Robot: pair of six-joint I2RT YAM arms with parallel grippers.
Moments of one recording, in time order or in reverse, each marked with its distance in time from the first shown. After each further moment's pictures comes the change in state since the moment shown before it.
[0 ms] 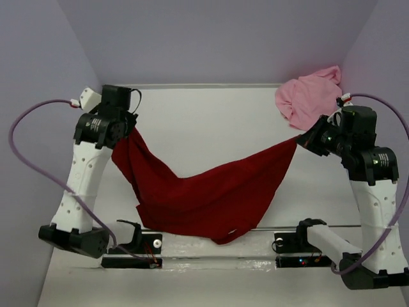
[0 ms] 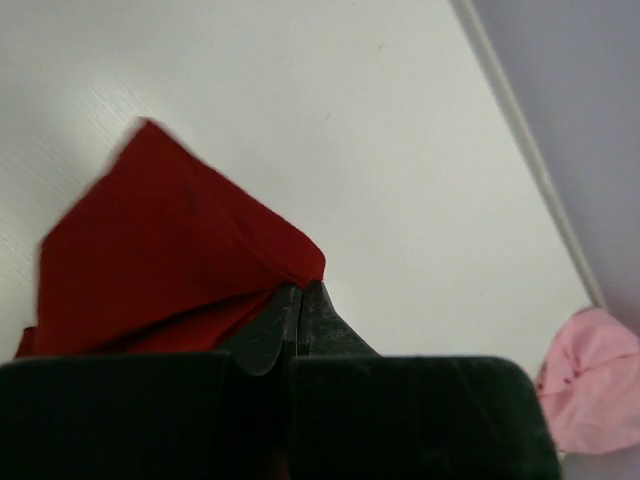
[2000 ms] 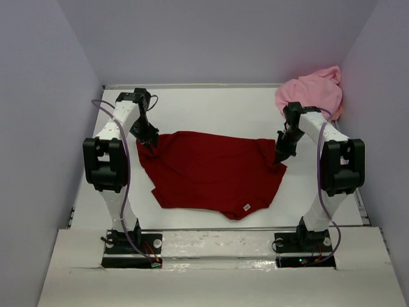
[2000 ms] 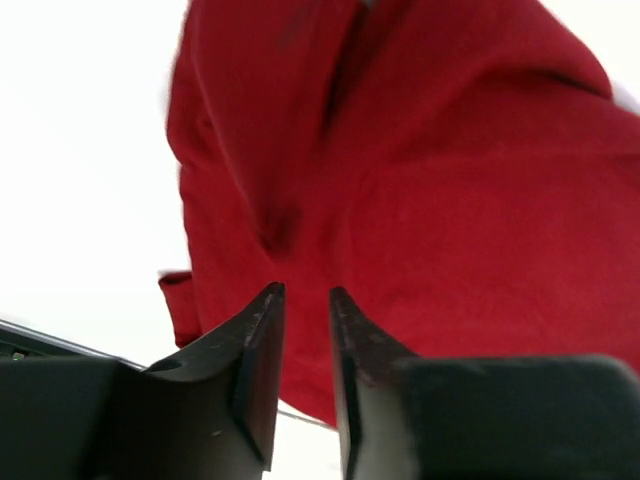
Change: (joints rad) left arm 0.138 0.706 -0.034 -0.031 0.420 0.256; right arm 0.000 0.859 -0.103 -0.002 0.032 -0.111
